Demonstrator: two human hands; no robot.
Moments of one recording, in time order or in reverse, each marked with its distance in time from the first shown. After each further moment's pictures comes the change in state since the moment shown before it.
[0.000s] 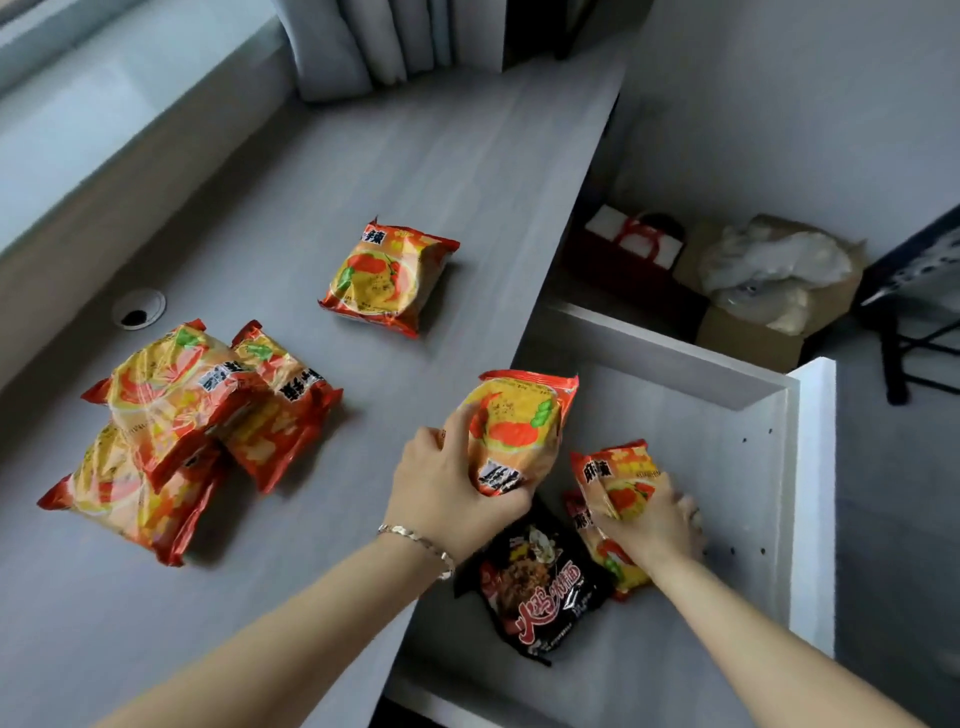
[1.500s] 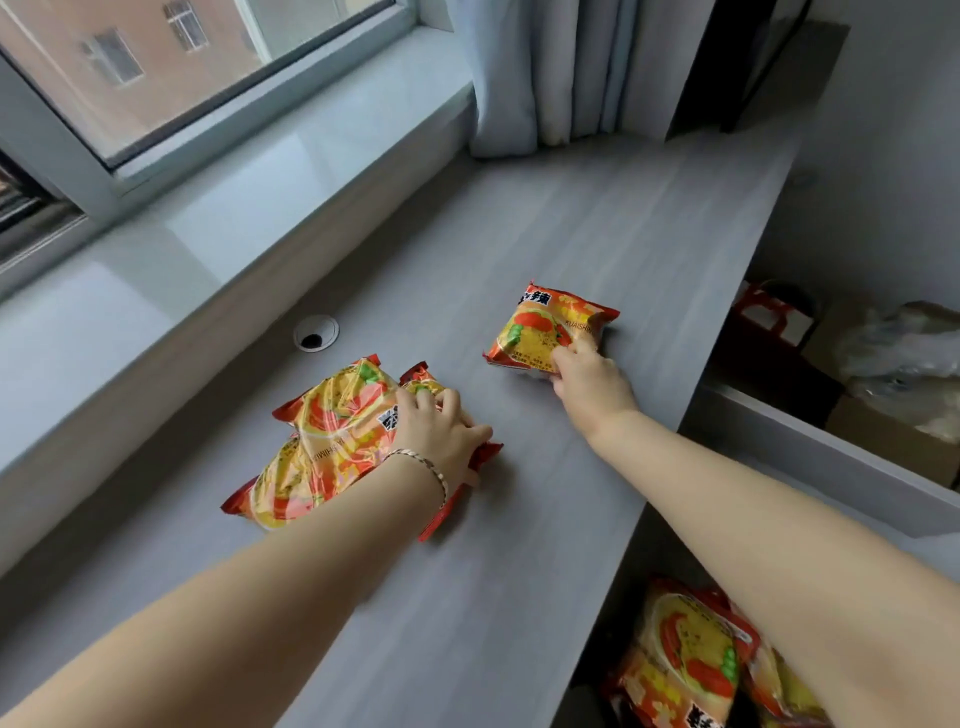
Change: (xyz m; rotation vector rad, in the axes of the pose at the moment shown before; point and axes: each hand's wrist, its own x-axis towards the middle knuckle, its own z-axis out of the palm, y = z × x) left_hand 0.077 -0.100 -0.118 1.039 -0.122 -0.013; right_hand -0.011 -0.289 -0.007 -0.324 0.237 -0.929
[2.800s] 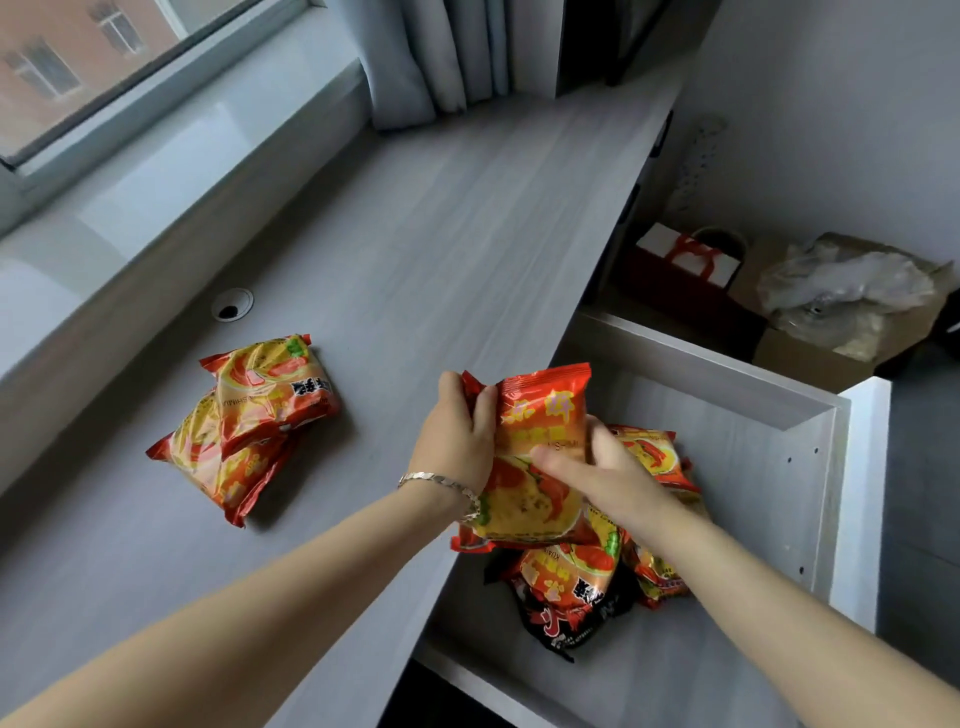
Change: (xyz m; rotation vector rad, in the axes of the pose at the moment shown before) left_hand -0.077 0.147 -0.062 -1.364 0.270 -0.247; right_hand -0.203 0.095 -0.033 1.266 -0.365 0.312
